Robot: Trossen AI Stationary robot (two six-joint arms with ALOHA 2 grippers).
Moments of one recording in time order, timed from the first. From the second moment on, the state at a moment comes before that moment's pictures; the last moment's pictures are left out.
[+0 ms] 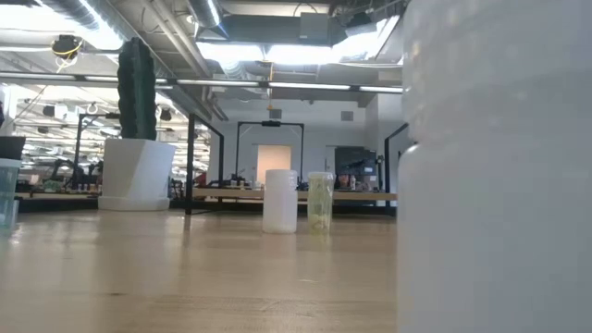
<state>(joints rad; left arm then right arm) -0.23 1.15 1.24 -0.88 -0.14 0.08 0.33 1.29 1.08 -0.91 0.02 0.47</state>
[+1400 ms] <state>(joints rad) -0.02 1.15 1.24 -0.83 -0.62 -0.42 -0.55 2.04 2.11 -1.42 0.03 -0.30</state>
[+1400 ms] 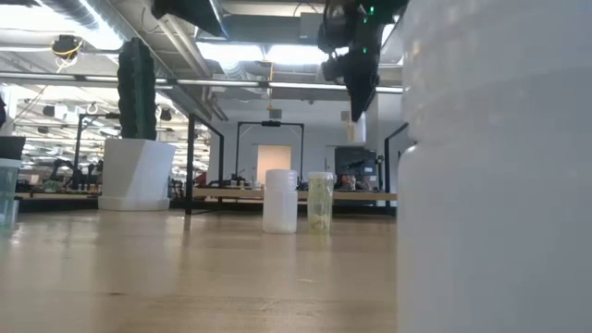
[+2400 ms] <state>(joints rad) 0.20 1.32 1.24 -0.74 -0.63 -0.42 -0.65 2.16 2.11 -1.34 0.03 -0.45</state>
